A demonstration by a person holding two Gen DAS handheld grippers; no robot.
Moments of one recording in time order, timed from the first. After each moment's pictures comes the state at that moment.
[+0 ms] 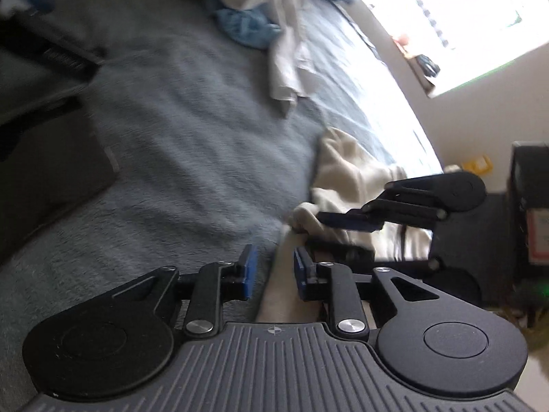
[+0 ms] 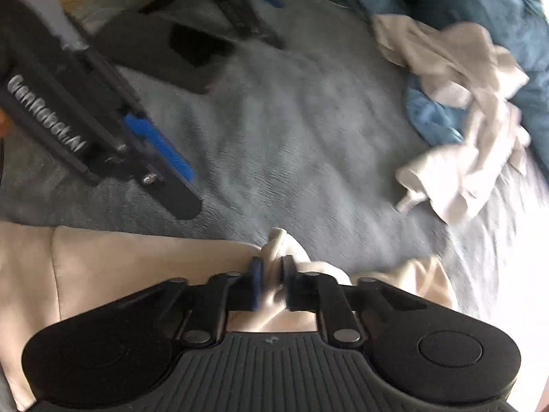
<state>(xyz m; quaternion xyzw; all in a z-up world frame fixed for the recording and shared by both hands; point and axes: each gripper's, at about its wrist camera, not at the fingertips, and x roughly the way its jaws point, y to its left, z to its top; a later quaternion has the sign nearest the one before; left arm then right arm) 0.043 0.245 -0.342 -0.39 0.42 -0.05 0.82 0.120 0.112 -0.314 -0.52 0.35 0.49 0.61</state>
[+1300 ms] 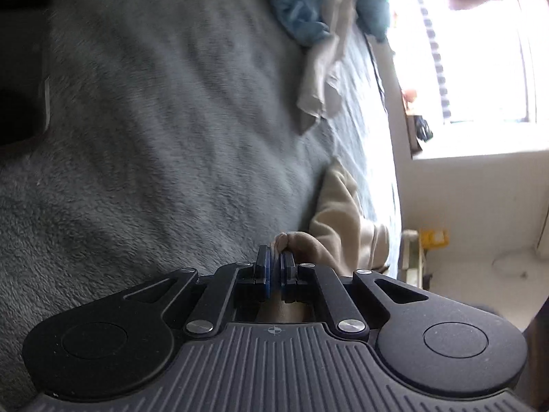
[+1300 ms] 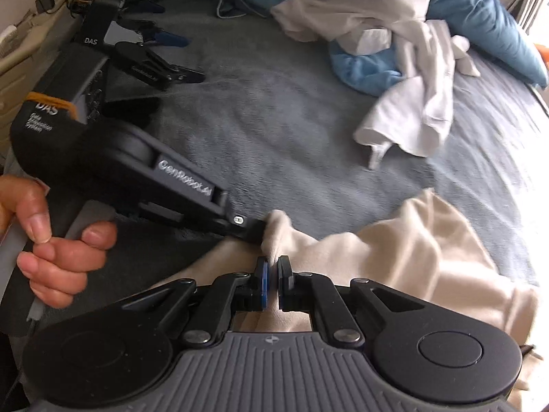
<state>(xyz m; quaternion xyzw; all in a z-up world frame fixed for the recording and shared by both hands) 0.067 0.240 -0.405 -0.59 0.37 -0.02 0.72 0.137 0.100 -0.308 -0.35 0.44 0.44 0.70</state>
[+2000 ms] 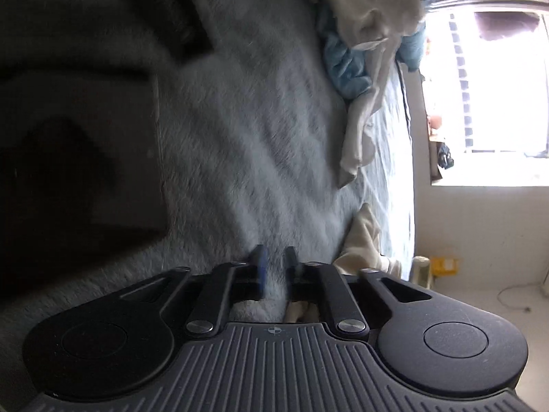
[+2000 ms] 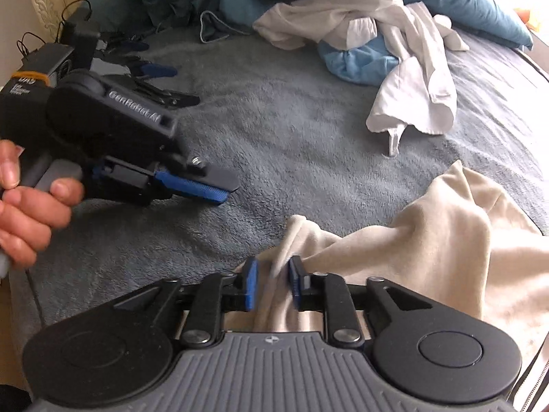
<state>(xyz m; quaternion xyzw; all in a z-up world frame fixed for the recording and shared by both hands) 0.056 0.299 -0.398 -0.59 0.38 0.02 0.72 0.130 0.087 -0.332 -0.24 0.44 0.45 0.74</state>
